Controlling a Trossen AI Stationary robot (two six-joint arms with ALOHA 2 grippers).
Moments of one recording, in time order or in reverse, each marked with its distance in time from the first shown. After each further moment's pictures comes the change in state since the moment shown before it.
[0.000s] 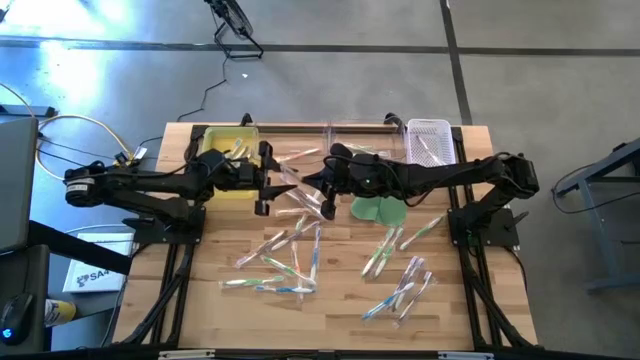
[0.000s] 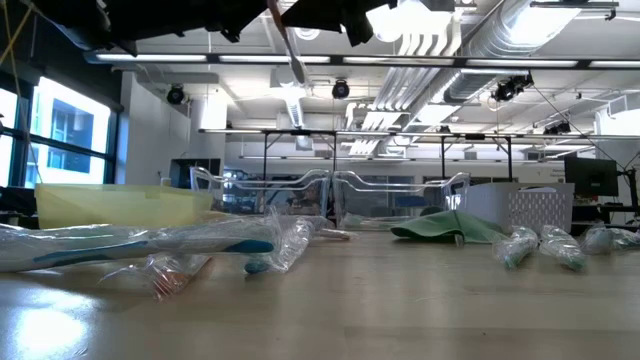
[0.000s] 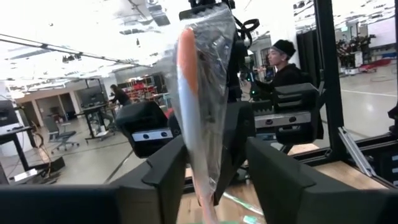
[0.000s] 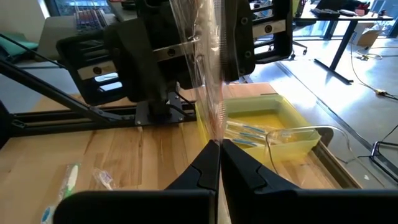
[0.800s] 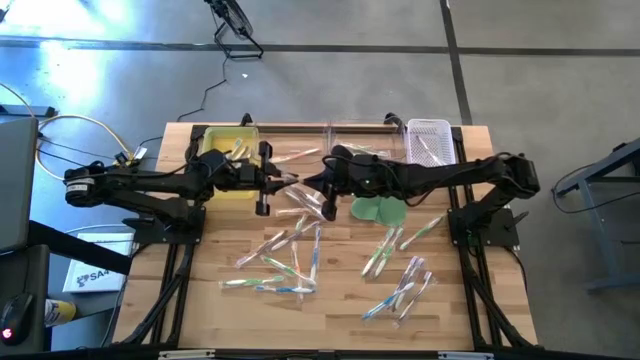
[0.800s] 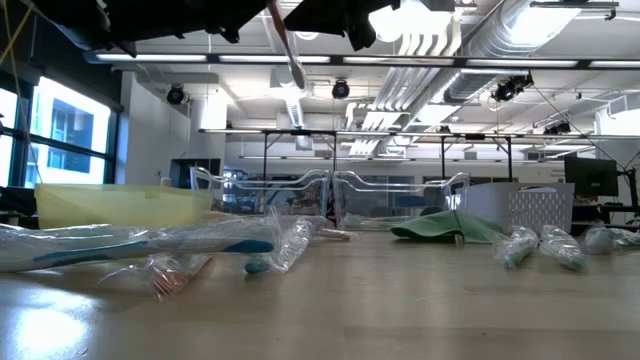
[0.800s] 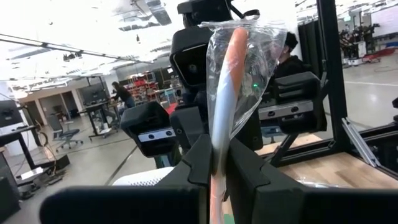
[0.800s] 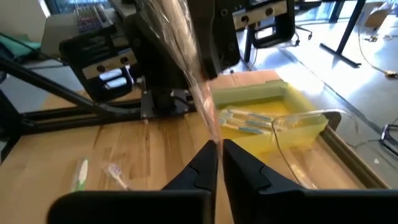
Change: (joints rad) left arm 0.000 0.000 0.000 -0.024 0.000 0.034; right arm 0.001 -0.009 0.000 -0.059 -0.011 0.063
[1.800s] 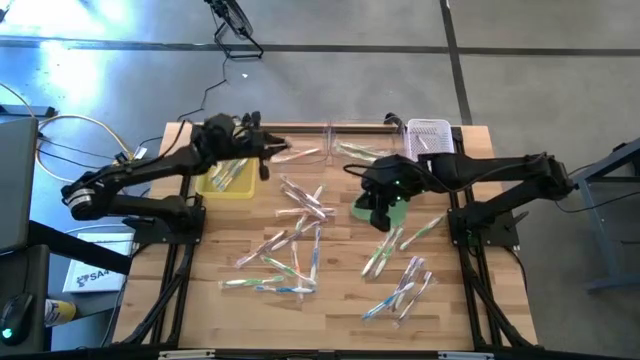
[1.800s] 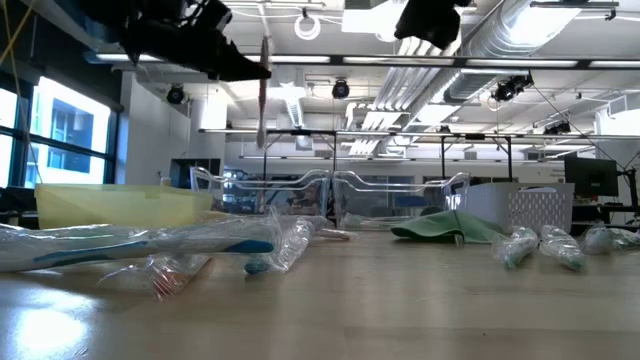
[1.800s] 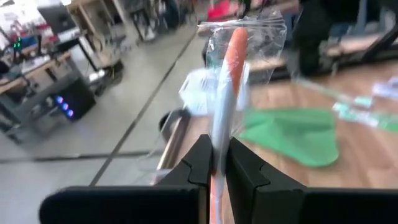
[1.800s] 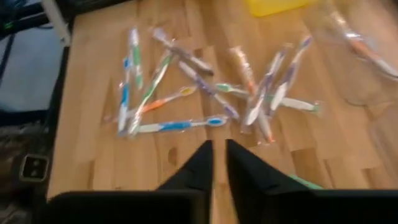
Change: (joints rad) left arm 0.388 0.004 0.194 -0.606 0.064 0.189; right arm 0.019 -0.261 0.000 -0.732 -0.218 0.153
